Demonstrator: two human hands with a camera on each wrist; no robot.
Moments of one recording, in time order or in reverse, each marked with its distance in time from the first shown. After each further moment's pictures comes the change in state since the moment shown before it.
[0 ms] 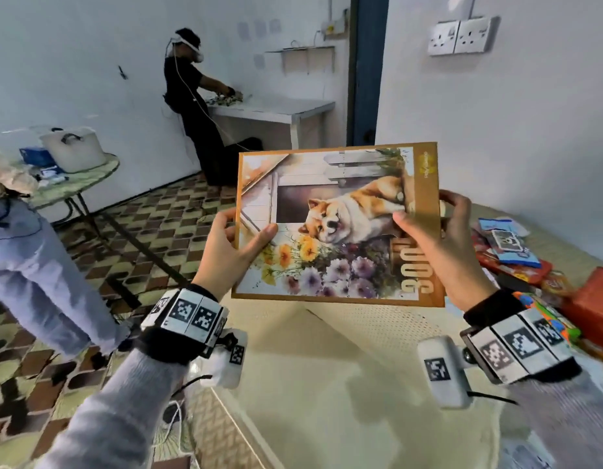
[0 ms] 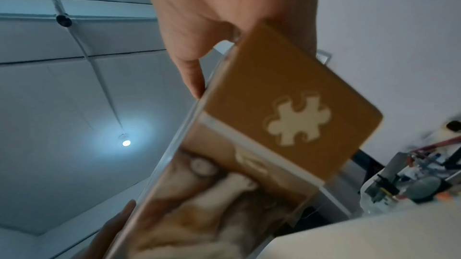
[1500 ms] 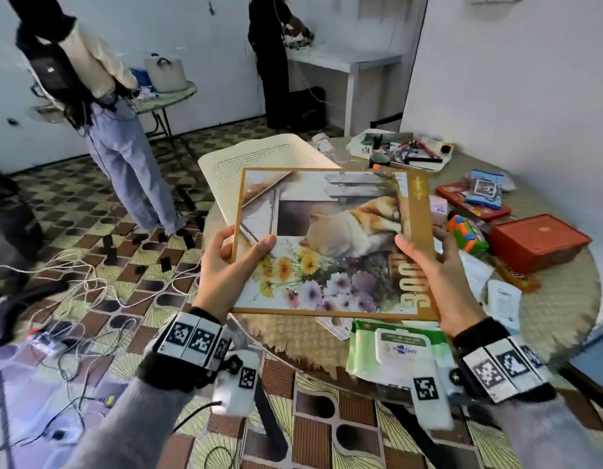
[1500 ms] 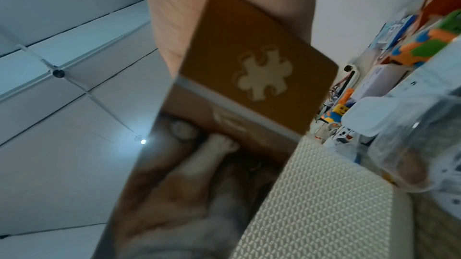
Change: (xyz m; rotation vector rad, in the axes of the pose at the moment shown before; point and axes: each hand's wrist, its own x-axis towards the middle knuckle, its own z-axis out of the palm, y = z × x) left_hand -0.405 0.082 0.125 -0.179 0.322 -0.218; right_hand -0.225 0.027 -0.258 0.251 -0.312 0.300
